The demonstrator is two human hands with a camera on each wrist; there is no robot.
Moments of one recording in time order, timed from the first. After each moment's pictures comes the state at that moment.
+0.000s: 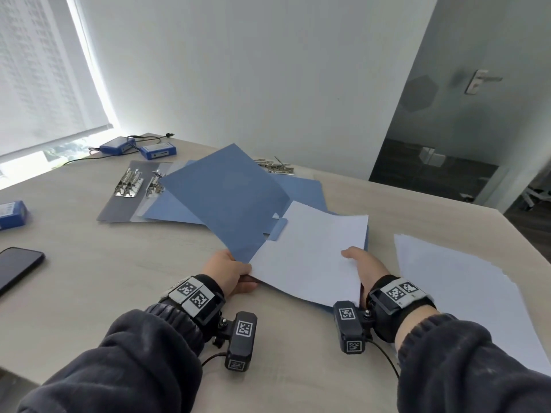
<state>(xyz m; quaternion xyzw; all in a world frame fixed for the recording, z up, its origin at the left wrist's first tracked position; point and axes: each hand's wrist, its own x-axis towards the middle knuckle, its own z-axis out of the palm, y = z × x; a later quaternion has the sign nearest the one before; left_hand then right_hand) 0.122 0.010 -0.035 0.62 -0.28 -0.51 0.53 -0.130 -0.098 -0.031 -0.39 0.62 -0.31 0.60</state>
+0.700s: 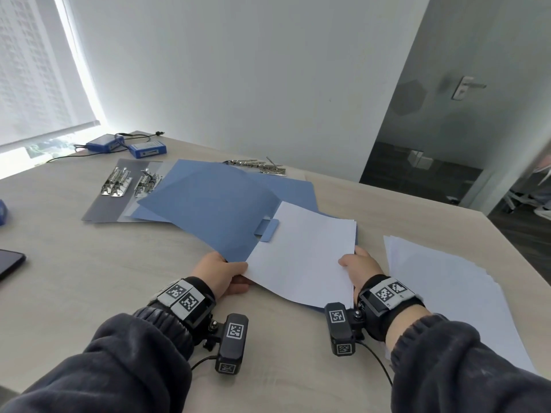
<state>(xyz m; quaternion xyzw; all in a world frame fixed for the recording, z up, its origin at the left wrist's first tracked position) 0.123 0.008 -0.038 0.61 -0.28 -0.52 0.52 -0.132 -0.107 -0.031 -0.46 0.63 -0.36 0.52</state>
